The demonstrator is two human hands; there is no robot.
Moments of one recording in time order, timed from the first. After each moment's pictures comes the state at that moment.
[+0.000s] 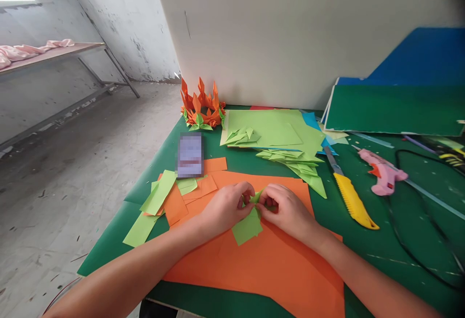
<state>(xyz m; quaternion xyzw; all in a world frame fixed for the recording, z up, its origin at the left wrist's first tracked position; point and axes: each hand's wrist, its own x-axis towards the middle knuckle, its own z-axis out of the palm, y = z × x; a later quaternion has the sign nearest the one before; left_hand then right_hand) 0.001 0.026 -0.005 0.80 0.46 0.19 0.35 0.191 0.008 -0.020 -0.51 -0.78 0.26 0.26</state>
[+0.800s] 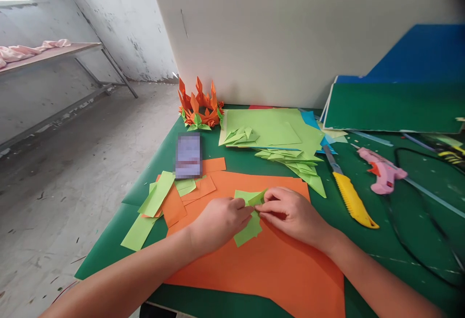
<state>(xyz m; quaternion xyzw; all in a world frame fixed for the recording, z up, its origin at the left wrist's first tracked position) -0.013 0.008 0.003 0.94 0.33 0.03 0.06 0.209 0.001 -0.015 -0.41 -0.85 0.21 0.25</state>
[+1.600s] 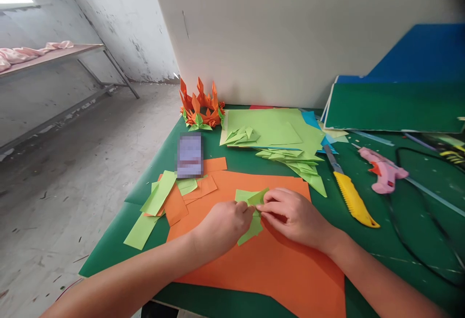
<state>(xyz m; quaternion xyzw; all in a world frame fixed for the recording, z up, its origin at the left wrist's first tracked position) -0.009 -0.002 -0.005 0.94 0.34 0.01 0.07 0.207 -0.003 -0.008 -0.39 -0.87 0.18 0.24</state>
